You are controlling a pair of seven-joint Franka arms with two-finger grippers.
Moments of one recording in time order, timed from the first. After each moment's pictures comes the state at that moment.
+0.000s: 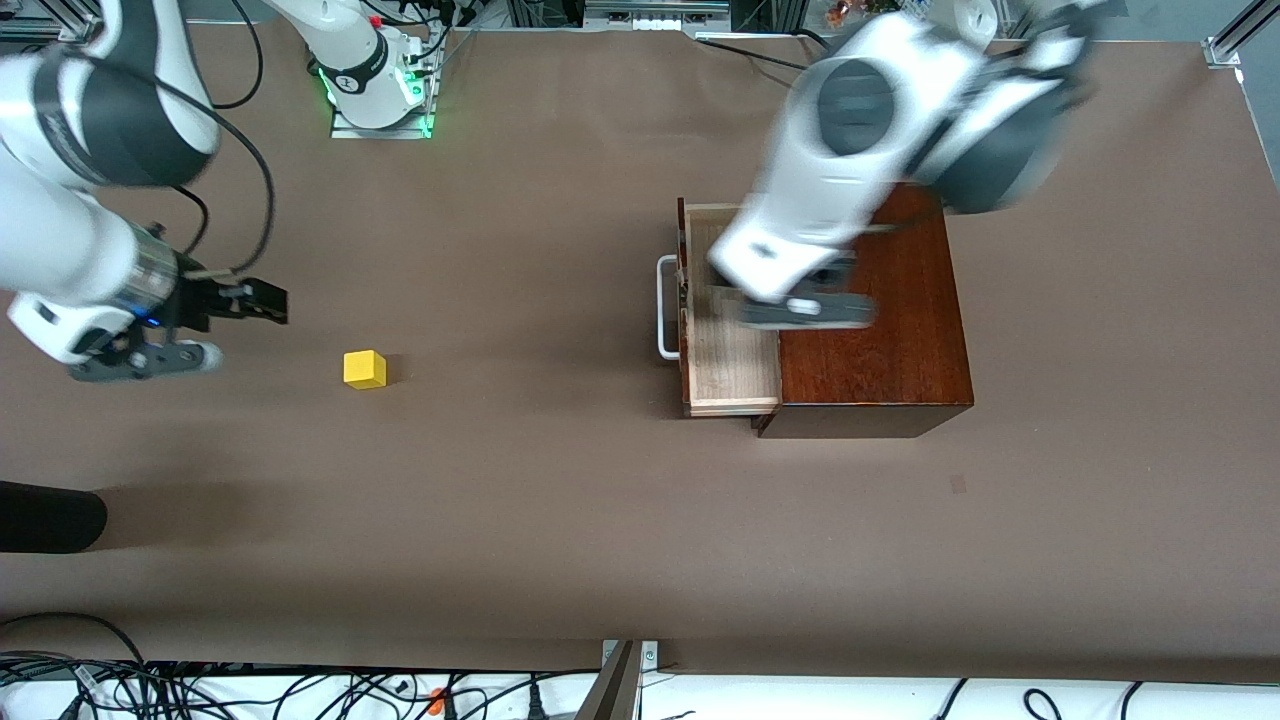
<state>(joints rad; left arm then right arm) -0.13 0.37 -0.46 -1.34 0.10 1.62 -0.62 0.15 0.26 -0.03 -1.55 0.00 1.67 -0.01</state>
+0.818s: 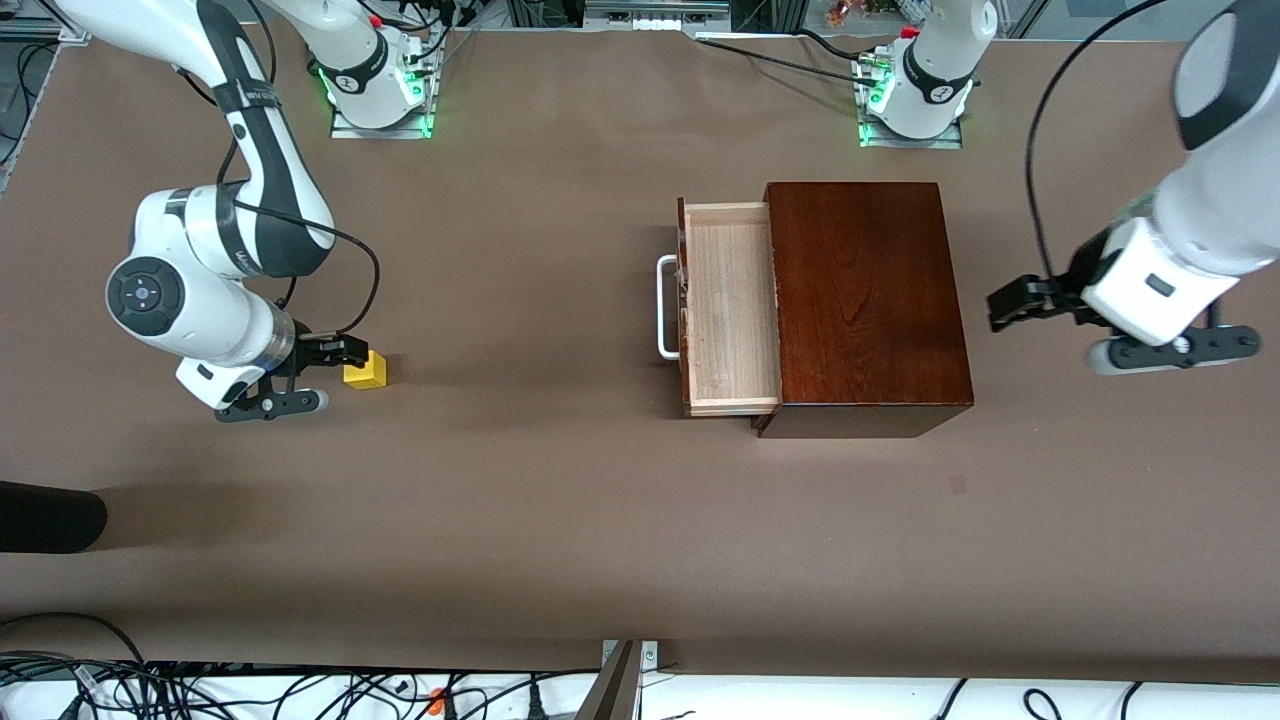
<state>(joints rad) 0.26 0.27 -0.46 -1.35 0.09 1.54 -0.30 0.16 0.36 -0.03 -1.85 0.00 2.10 -0.01</state>
